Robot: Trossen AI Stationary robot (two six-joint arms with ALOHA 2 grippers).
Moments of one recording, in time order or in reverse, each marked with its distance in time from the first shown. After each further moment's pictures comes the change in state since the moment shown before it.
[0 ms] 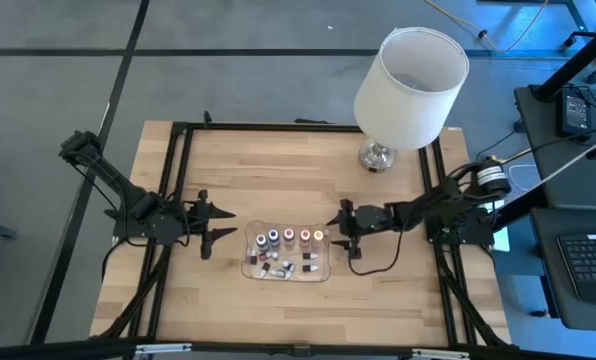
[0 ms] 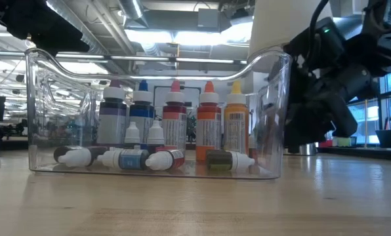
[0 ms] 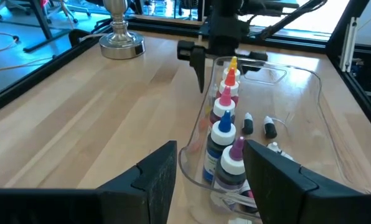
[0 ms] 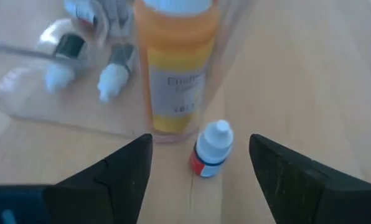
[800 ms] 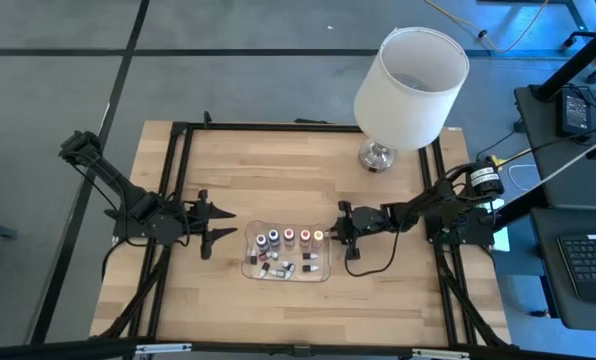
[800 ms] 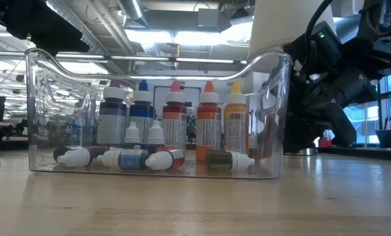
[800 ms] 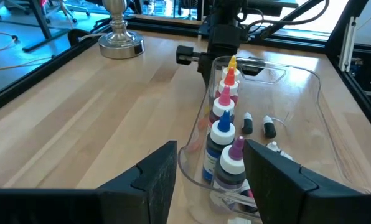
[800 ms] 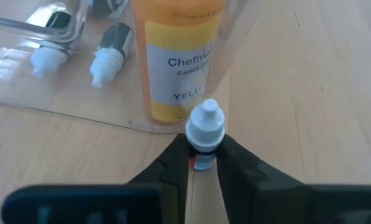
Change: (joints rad) left arm 0.000 0.000 0.000 0.000 0.003 -0.001; right arm 0.000 0.056 0.026 -0.016 0.000 -0.018
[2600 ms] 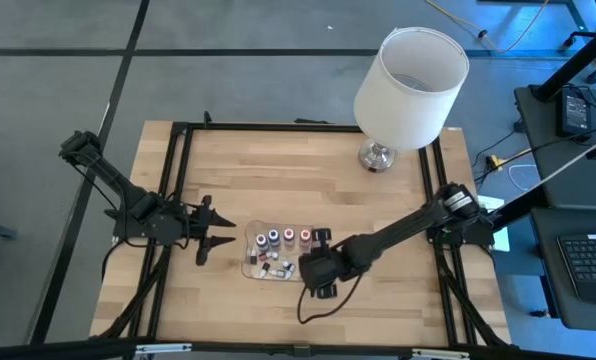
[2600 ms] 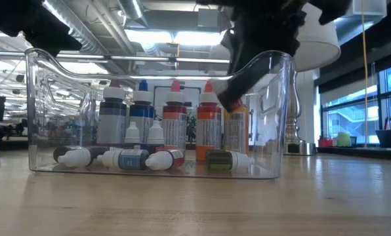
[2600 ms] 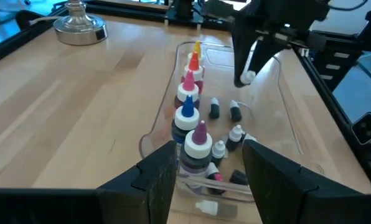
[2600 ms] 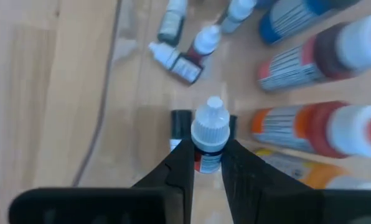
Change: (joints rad) left arm 0.000 0.000 0.000 0.008 0.146 0.001; right arm 0.308 0.254 1.091 -1.412 0.266 0.324
